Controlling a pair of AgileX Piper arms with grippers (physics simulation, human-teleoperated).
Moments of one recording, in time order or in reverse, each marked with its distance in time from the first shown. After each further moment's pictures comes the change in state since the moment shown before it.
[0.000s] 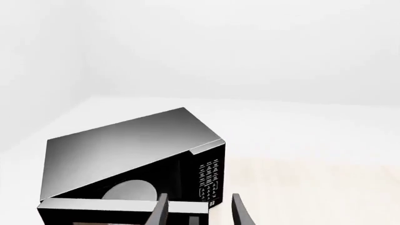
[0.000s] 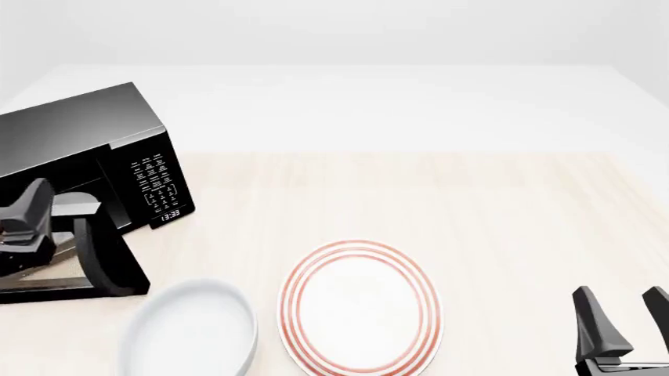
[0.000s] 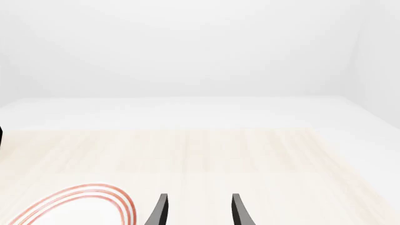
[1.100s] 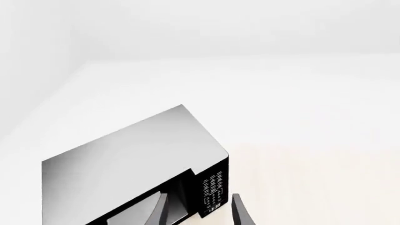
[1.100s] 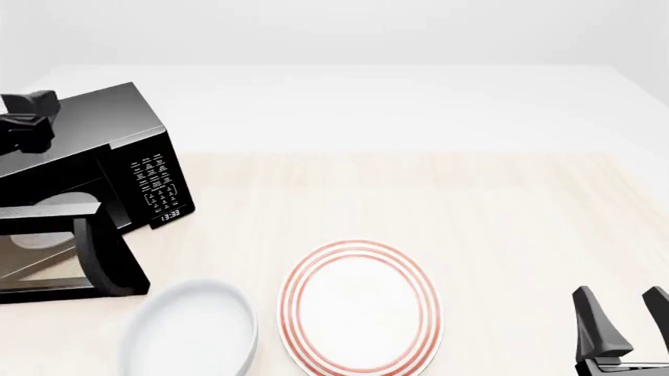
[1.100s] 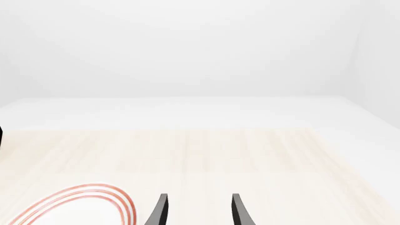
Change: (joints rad) left arm -0.011 0.391 -0.533 0.367 0.066; right arm 0.000 0.000 0.000 0.000 0.000
